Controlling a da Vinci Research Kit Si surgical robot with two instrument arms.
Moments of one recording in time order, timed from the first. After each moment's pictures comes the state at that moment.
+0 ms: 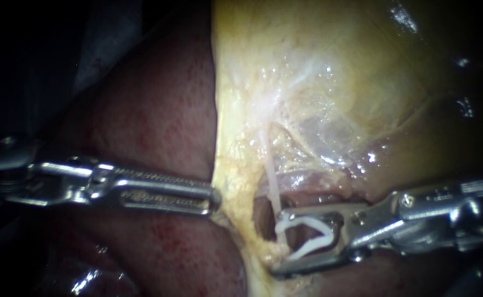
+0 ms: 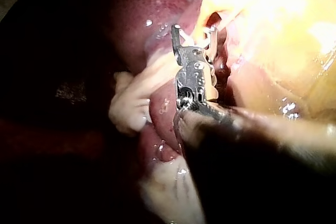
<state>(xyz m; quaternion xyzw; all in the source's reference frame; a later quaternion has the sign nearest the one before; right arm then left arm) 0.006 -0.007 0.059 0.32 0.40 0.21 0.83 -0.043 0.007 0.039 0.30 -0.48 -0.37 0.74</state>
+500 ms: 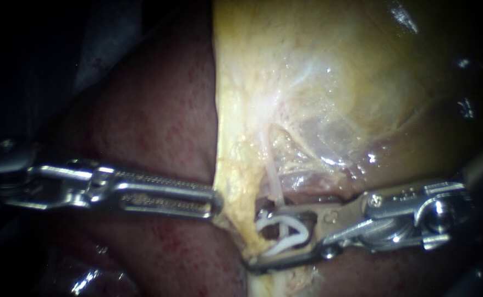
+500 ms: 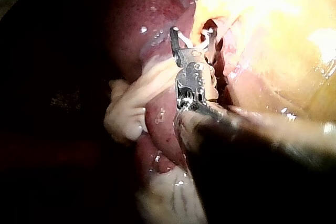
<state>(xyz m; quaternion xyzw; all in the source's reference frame) 0.008 -0.008 0.062 0.34 0.40 0.19 0.83 -0.043 0.006 0.038 0.30 -0.48 -0.37 0.74</state>
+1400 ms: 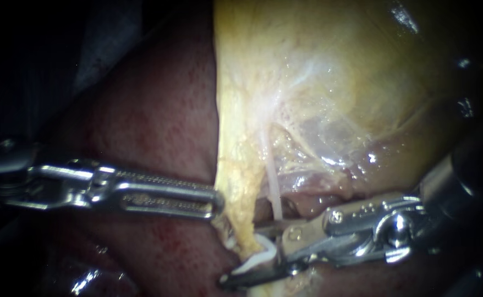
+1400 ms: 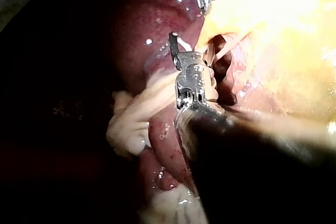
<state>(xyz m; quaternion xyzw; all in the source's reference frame) 0.011 -0.010 0.063 0.35 0.39 0.18 0.83 -0.043 0.007 0.038 0.30 -0.48 -0.37 0.74</state>
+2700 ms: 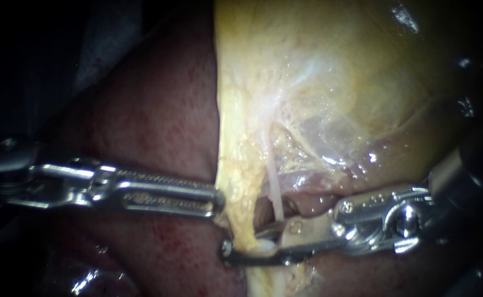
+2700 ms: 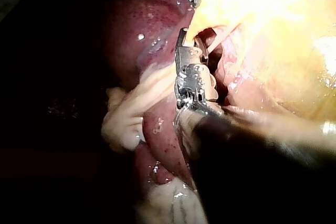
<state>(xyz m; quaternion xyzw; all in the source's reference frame) 0.009 -0.009 0.064 0.35 0.39 0.19 0.83 -0.043 0.007 0.038 0.30 -0.48 -0.37 0.74</state>
